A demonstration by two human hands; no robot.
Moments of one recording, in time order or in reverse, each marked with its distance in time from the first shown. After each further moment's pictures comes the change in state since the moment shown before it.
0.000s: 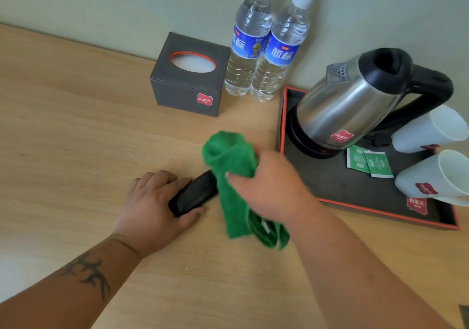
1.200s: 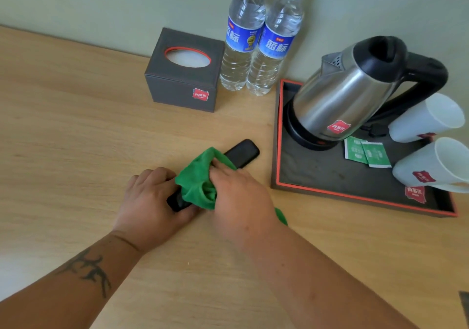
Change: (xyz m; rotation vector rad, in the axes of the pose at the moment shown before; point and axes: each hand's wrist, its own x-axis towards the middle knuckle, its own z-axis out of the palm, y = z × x) left_hand 0.001 0.001 -0.001 -0.002 0.002 0.005; right_hand -0.015 0.007 0.066 -0.448 0.001 -0.201
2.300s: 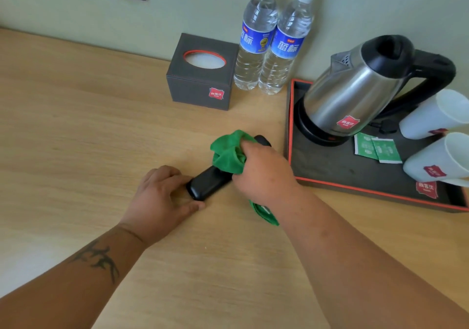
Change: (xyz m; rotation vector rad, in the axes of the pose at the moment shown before) left_hand -0.018 -0.015 -0.020 -0.143 -0.096 -0.068; right_hand 0.022 0.016 -0.021 0.127 0.015 0.148
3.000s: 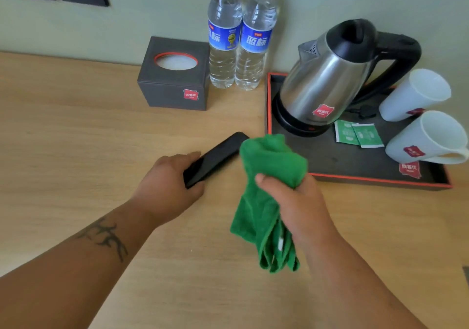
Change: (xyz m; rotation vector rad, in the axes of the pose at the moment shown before) left_hand 0.044 0.054 -0.005 -0.043 -0.129 -0.037; right_hand -0.085 0.038 -0.020 1.245 0.229 0.431
